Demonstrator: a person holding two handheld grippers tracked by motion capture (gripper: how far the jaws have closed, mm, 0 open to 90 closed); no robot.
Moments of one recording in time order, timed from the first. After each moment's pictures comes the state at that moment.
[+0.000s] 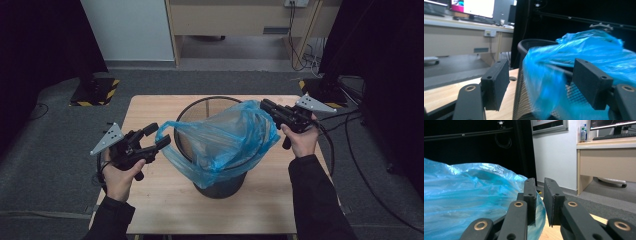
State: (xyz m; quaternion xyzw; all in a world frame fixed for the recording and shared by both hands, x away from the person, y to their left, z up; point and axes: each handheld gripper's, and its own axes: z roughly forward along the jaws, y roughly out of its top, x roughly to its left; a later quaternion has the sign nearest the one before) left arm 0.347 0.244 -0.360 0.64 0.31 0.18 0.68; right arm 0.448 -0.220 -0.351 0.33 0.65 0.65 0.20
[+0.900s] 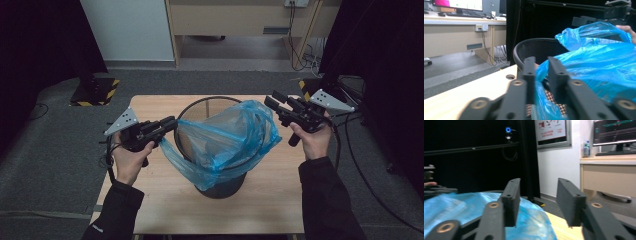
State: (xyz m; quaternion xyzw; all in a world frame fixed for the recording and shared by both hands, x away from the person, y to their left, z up) left arm 0.381 0.227 -0.341 0.69 0.29 0.17 0.65; right arm 0.425 -0.229 -0.312 0.30 0.63 0.69 0.21
